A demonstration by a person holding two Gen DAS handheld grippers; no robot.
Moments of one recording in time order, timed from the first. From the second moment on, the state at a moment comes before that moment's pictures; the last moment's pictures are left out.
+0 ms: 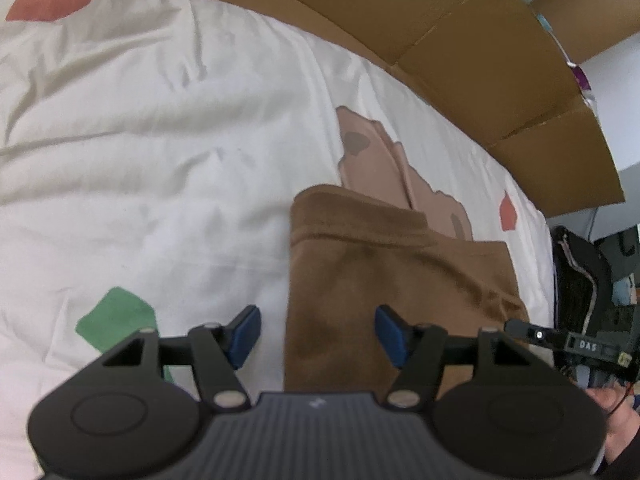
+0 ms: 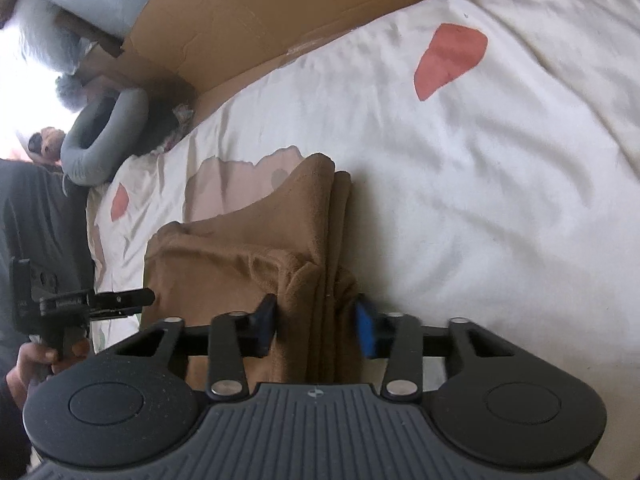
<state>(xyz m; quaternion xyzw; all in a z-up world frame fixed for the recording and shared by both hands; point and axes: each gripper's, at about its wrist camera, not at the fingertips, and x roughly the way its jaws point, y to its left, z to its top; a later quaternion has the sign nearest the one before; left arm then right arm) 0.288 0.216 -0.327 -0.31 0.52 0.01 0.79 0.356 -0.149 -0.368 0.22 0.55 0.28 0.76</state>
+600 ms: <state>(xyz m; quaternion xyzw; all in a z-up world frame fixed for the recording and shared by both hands) 0.279 0.228 -0.338 -0.35 0.51 -0.01 0.79 0.365 -0.158 -0.380 0.23 0.55 0.29 0.75</state>
